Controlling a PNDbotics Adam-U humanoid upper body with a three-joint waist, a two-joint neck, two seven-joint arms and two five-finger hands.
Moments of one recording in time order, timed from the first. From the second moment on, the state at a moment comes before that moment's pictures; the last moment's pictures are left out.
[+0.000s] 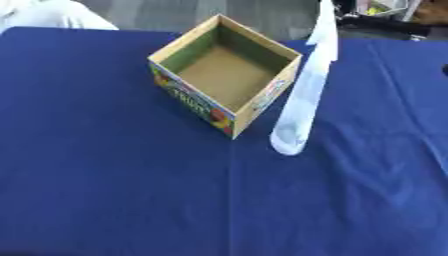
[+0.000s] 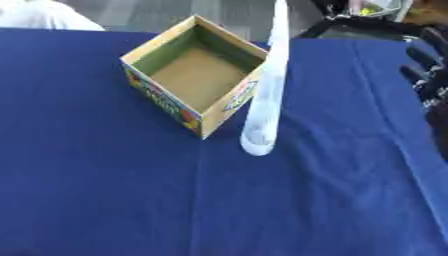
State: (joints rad) left arm -0.23 0.41 0.30 -1.92 0.55 -0.07 0.07; right arm -0.11 -0.53 -0.13 -1.98 -0.54 -0.01 0.05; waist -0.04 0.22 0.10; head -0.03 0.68
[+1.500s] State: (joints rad) left arm -0.20 0.42 0.29 -1.92 0.55 -0.07 0.06; right arm -0.23 -0.60 0.08 -1.98 -0.26 0.21 0.07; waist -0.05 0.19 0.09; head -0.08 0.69
